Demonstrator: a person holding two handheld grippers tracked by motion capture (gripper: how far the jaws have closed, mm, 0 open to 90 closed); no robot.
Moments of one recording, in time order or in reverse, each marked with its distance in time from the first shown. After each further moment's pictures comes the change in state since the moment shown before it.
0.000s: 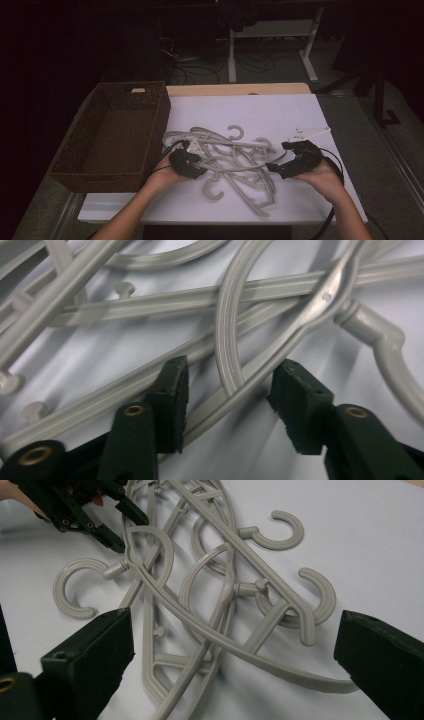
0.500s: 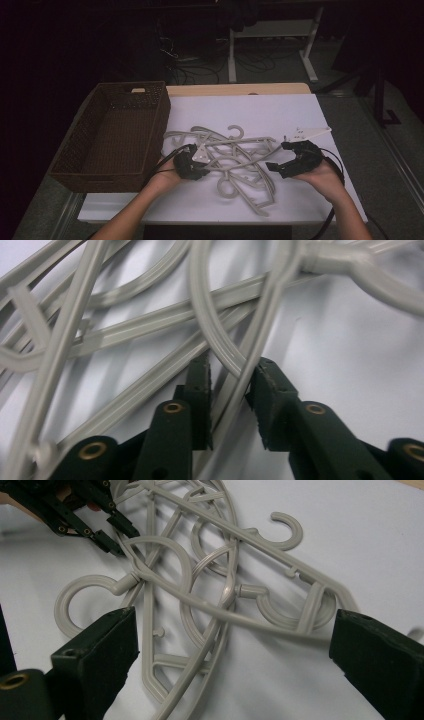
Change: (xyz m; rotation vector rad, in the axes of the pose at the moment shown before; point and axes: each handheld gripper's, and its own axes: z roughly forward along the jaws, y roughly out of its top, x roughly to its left) left arm -0.016 0.010 -0.001 0.013 -0.028 0.183; right arm -0.001 0.000 -0.001 -0.007 0.000 -0.003
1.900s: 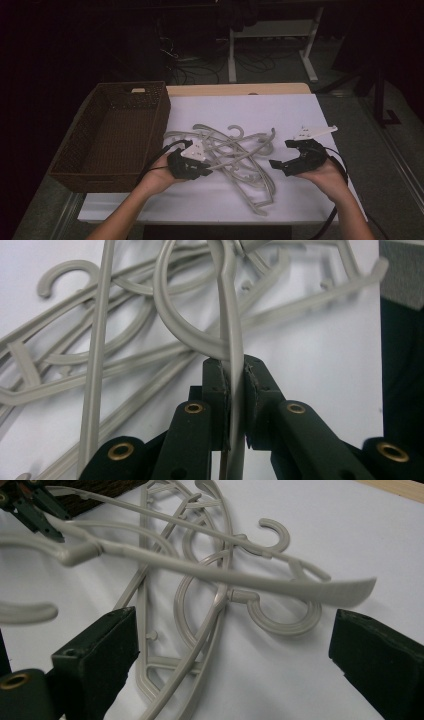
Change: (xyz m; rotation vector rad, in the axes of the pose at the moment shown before) left arm -0.007 0.021 -0.056 -0.141 -0.121 -0.023; right arm -0.005 -0.001 -0.008 -0.024 -0.021 0.015
